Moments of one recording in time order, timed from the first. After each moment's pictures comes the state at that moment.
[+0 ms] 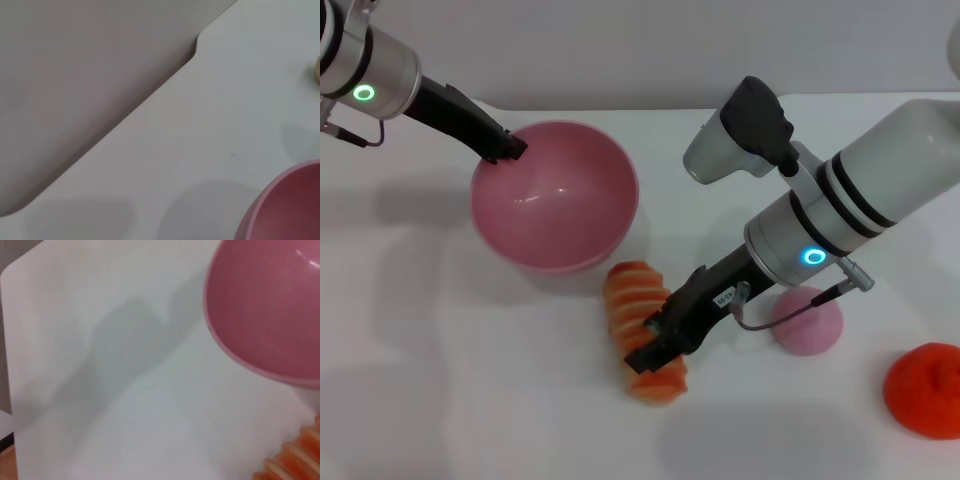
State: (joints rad) left arm -0.91 -1.96 0.95 0.81 2.54 1.33 -2.12; right arm 0.87 2.08 -1.55 -0.75 -2.06 -1.31 2.25
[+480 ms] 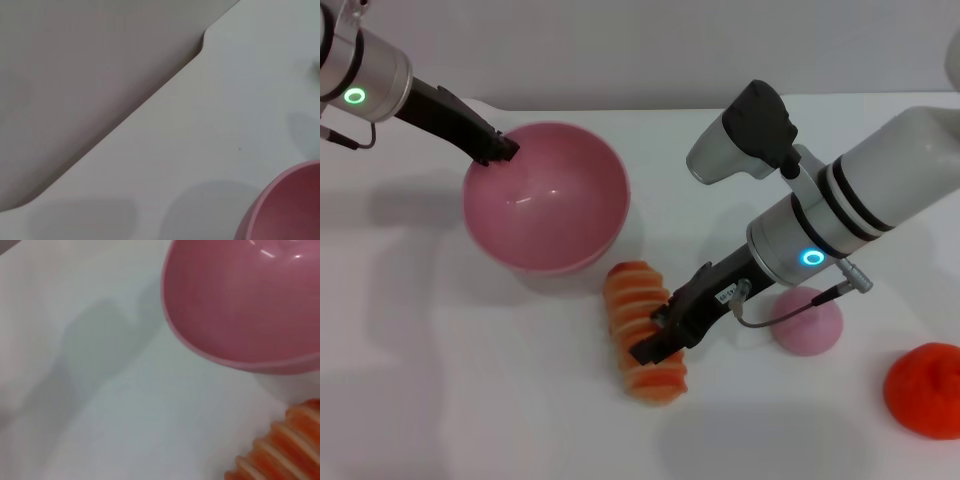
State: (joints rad) left arm -0.89 -1.95 0.95 0.82 2.54 1.33 -2.11; right arm 0.87 2.08 -1.56 -0.70 -2.06 -1.25 2.25
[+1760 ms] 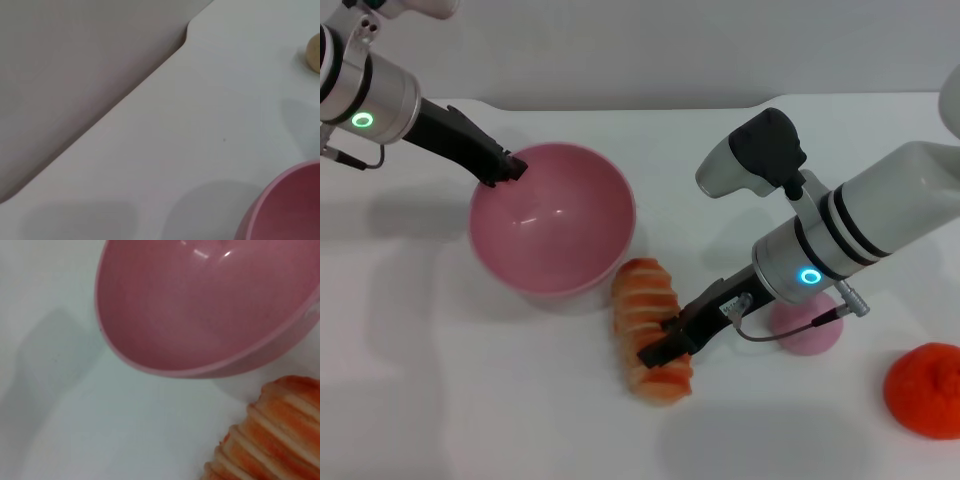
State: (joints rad) left arm -0.86 -1.98 0.96 0.84 2.54 1.33 -2.07; right arm 0.87 2.08 -1.57 -0.58 -2.03 -1.14 2.28
